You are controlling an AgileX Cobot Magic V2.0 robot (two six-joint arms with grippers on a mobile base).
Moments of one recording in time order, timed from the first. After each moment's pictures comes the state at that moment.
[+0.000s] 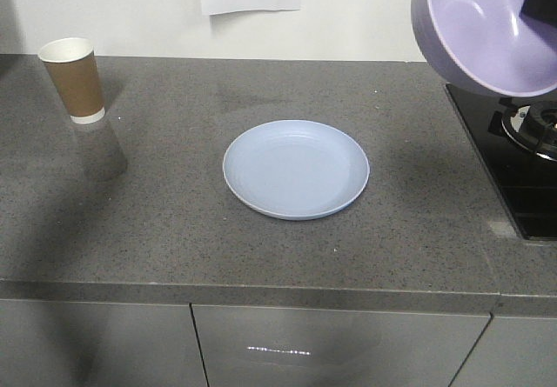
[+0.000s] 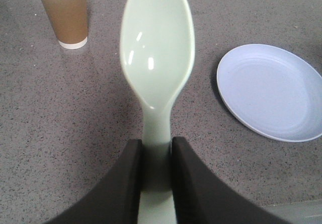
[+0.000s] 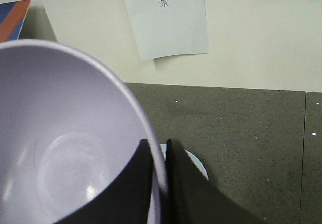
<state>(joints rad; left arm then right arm) -0.06 1.06 -1.25 -0.15 0.92 -0.05 -0.18 1.11 -1.19 0.96 0.73 -0.78</state>
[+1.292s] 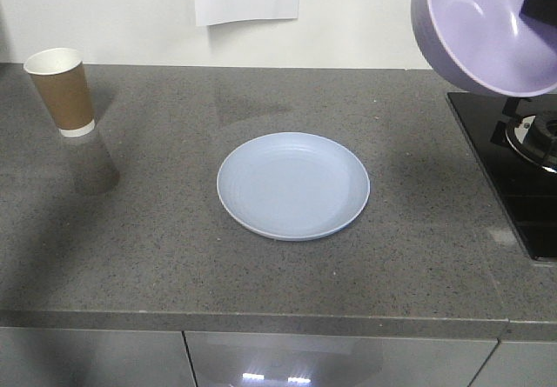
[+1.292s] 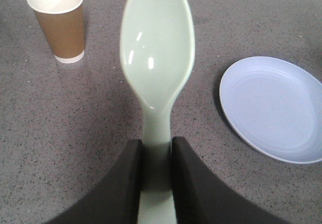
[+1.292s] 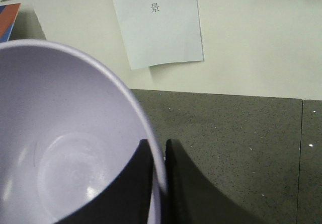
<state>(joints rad) -0.06 1.06 -1.25 -0.15 0.92 -0.05 -0.18 1.11 -1.19 0.96 0.73 -0.78</state>
